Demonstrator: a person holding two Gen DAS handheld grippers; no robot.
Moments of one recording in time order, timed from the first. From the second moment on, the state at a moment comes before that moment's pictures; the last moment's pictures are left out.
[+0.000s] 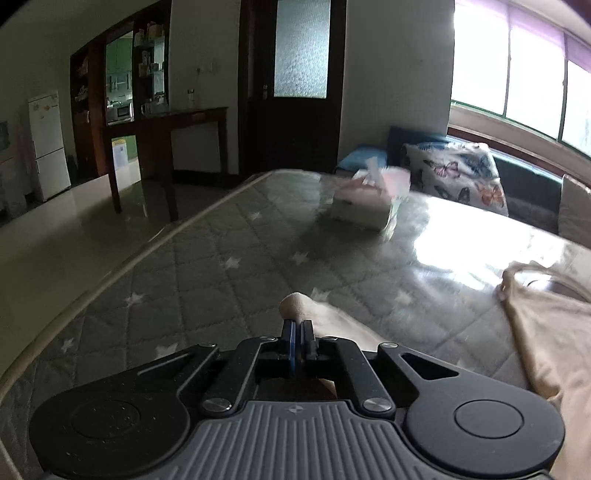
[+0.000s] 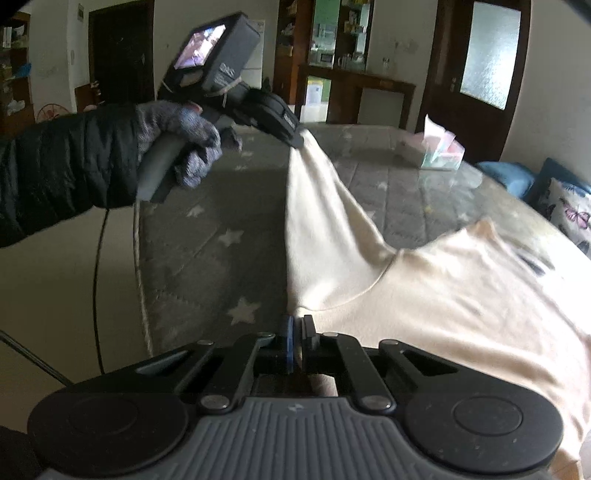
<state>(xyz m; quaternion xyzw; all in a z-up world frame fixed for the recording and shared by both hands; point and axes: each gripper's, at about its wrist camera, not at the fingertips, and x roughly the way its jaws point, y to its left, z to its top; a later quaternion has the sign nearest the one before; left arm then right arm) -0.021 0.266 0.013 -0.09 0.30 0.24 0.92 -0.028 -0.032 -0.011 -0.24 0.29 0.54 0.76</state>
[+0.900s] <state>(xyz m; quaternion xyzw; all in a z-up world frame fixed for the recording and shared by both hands) -0.010 0.144 0.039 -0.02 0.29 0.10 0.95 -0.017 -0.124 0.000 -0.24 0.31 0.43 0.81</state>
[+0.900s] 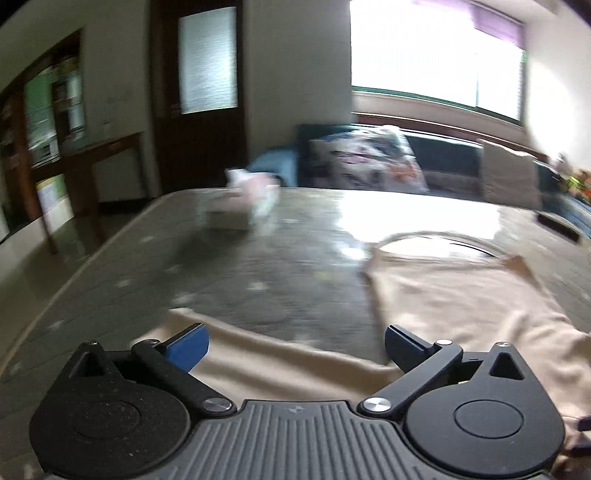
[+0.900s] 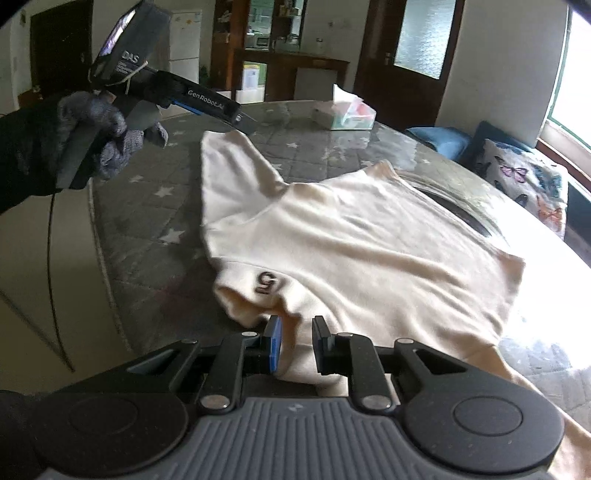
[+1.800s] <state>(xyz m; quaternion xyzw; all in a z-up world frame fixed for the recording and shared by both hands) 0.040 0.089 -0.015 0.07 0.33 0.10 0.94 -0.040 -0.162 0.004 -0.26 0.34 0.43 0.80</state>
